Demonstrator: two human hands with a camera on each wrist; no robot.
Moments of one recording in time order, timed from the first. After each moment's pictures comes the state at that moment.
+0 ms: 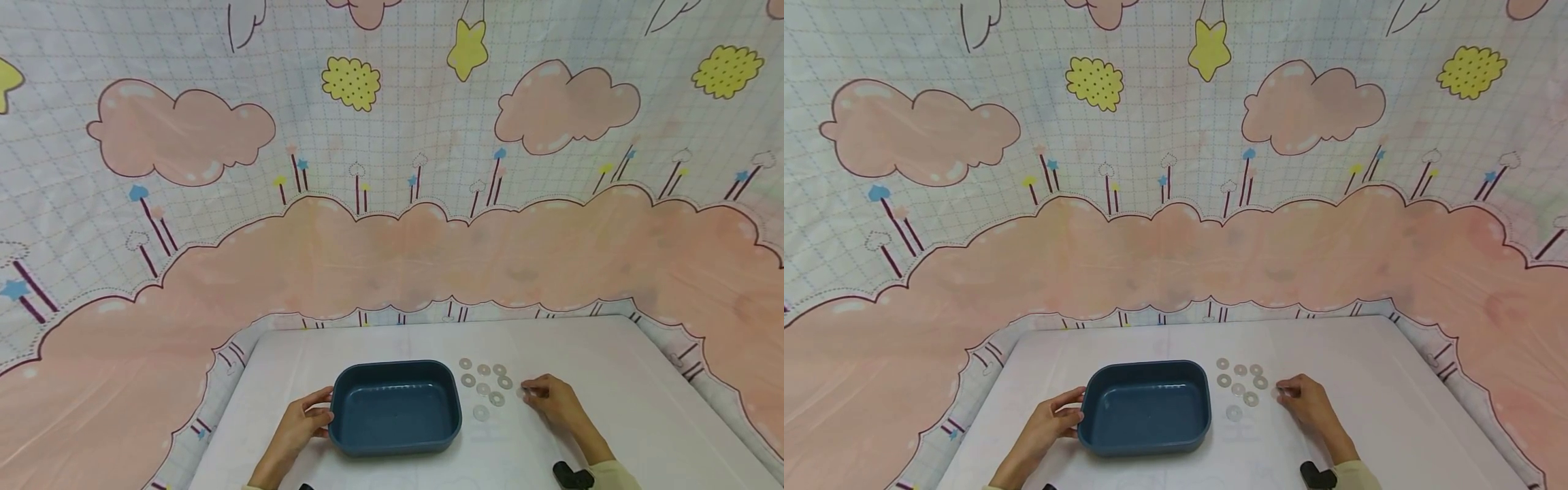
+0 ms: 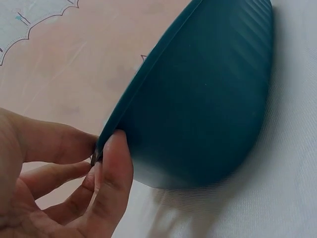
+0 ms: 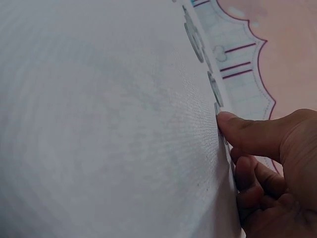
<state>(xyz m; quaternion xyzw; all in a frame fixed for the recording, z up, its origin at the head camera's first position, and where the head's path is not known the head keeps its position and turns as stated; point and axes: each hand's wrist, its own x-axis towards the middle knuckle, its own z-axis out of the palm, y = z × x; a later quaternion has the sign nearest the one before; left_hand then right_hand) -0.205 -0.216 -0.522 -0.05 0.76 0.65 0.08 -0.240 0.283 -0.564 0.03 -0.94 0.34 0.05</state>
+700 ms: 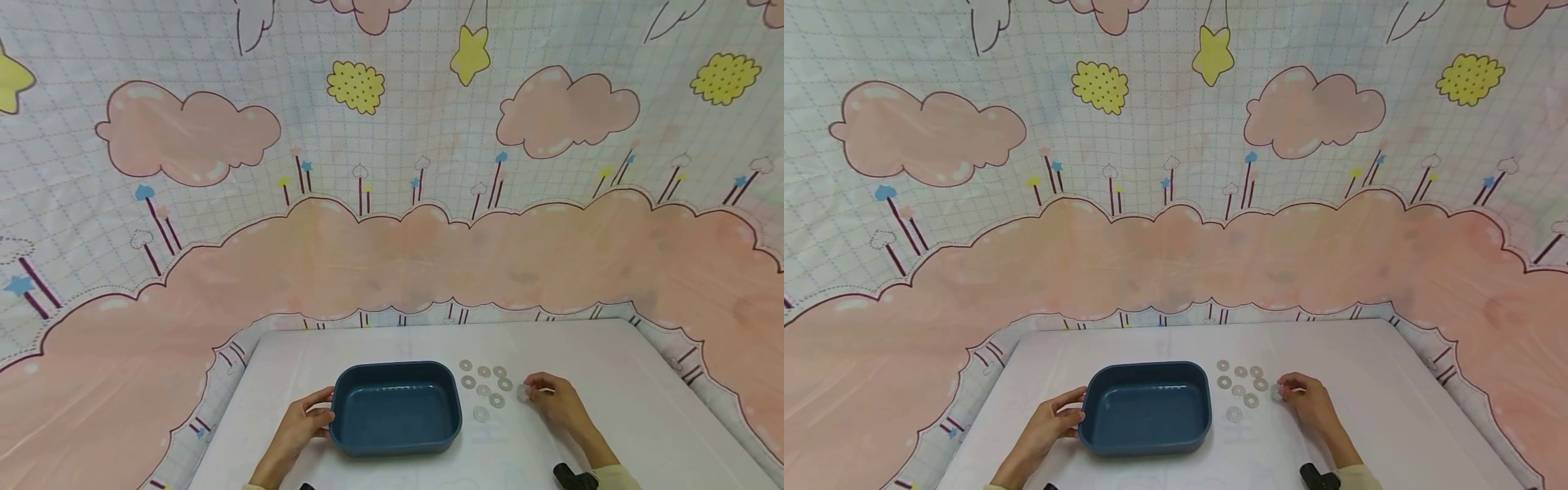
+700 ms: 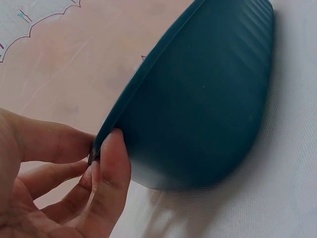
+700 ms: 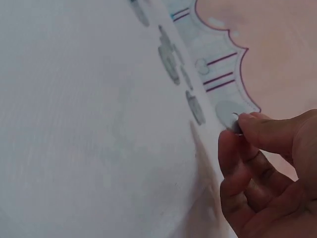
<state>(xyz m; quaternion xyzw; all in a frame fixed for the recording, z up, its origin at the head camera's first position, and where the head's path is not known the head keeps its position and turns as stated) -0.204 -0.216 -0.521 -0.05 0.75 0.65 0.08 -0.237 0.278 -0.552 -0.02 -0.89 0.46 0.03</state>
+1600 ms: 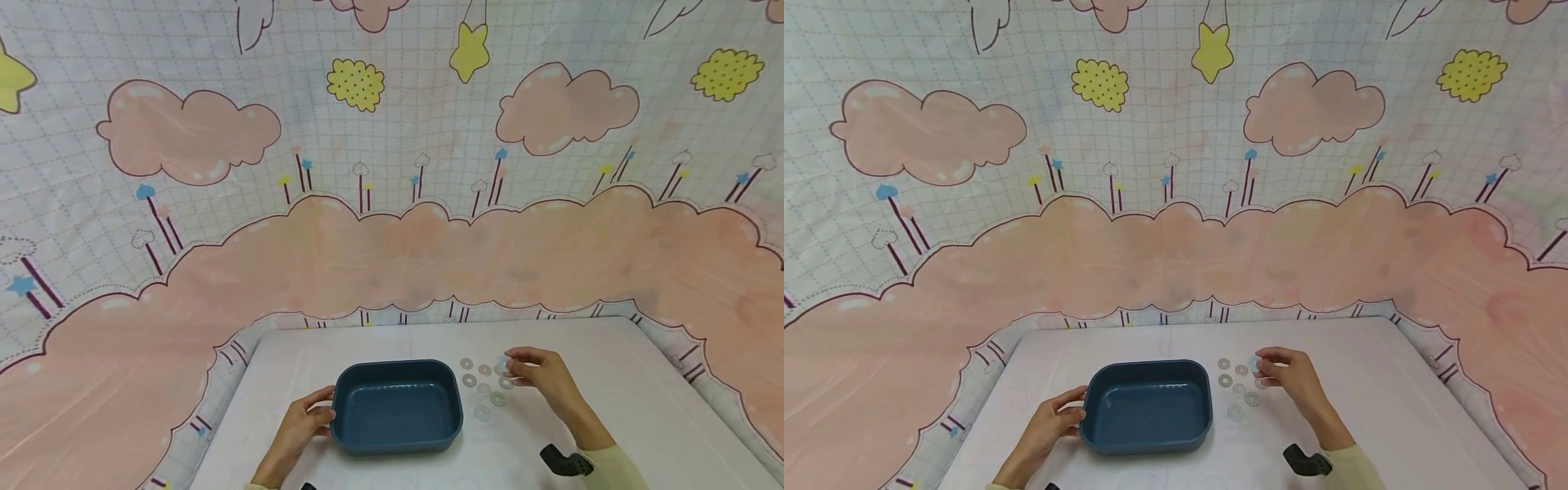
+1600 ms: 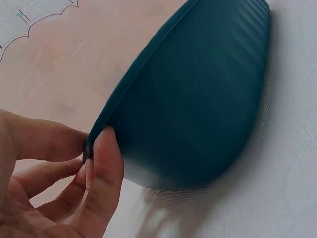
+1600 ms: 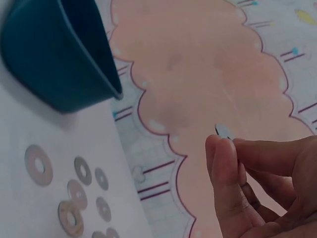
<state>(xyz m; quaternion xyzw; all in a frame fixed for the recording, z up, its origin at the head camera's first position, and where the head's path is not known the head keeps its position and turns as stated) -0.204 -0.217 -0.524 -0.05 0.74 0.67 0.07 -0.230 0.234 -0.473 -0.02 -0.80 0.60 -0.01</state>
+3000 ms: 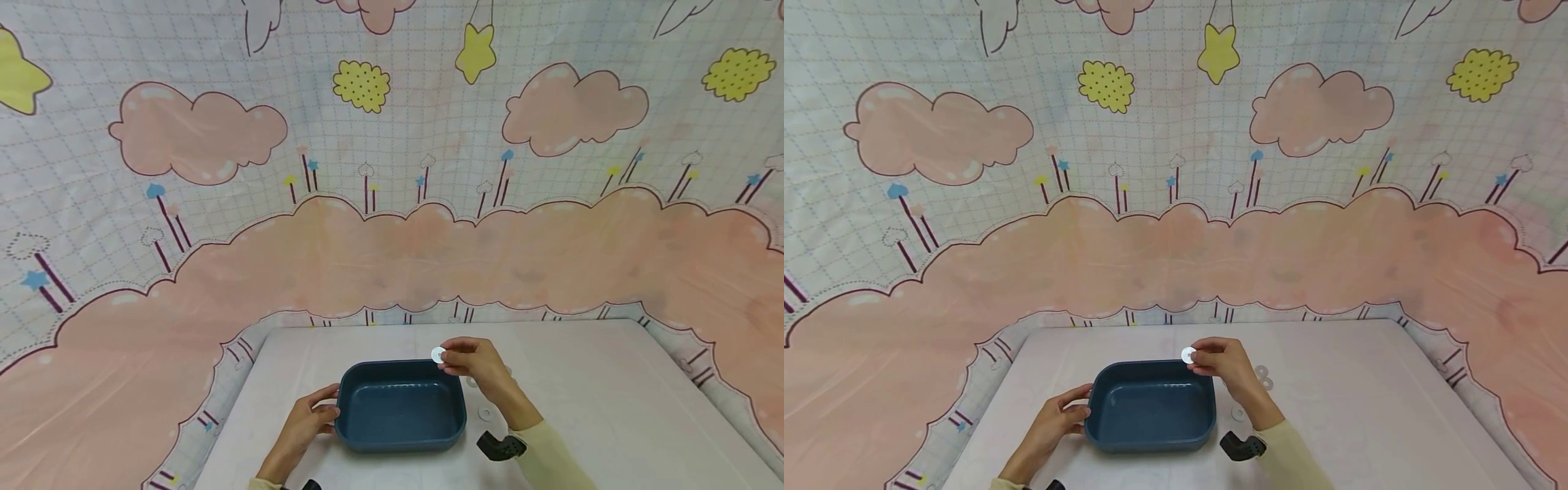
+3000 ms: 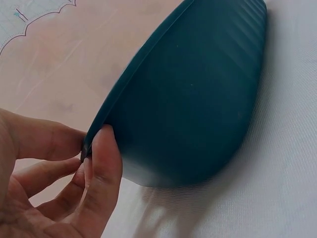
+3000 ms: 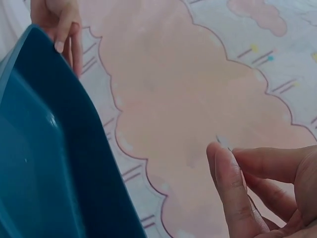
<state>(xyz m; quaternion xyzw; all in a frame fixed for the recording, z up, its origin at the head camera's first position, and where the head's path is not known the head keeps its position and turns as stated) -0.207 -0.218 -0.527 -0.04 0.74 0.66 0.08 -0.254 0.128 -0.460 0.07 -0.69 0.71 -0.09</state>
